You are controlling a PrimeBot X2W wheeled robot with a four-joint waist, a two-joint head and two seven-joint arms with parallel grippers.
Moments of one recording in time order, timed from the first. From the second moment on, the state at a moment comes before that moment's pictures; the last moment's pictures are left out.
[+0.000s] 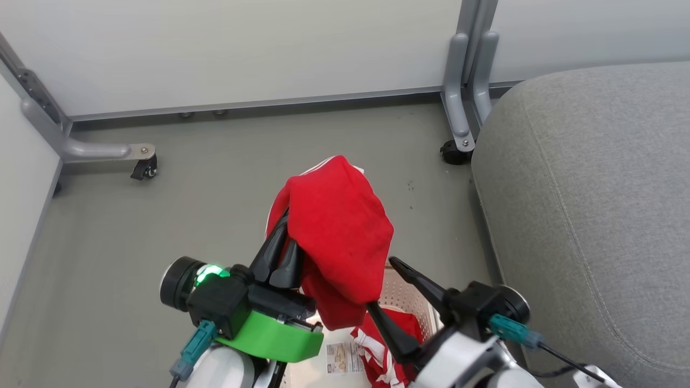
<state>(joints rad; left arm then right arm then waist) -0.15 0.08 -0.43 -0.04 -0.24 -0.05 -0.26 -0.07 -0.12 0.53 -0.03 0.27 0.13 -0.02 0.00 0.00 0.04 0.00</state>
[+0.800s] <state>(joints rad) -0.18 0.06 -0.45 -0.04 -0.24 -0.06 -0.26 -0.40 -0.07 0.72 0.28 0.34 0.13 -0.14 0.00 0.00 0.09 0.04</state>
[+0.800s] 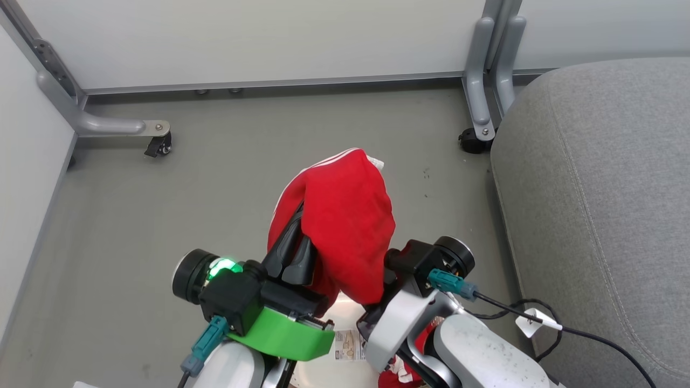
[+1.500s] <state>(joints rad) -0.18 0.06 -0.45 -0.03 -0.23 -0.07 -0.26 -0.41 -0.07 0.72 0.31 0.35 0.13 -0.16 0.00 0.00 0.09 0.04</state>
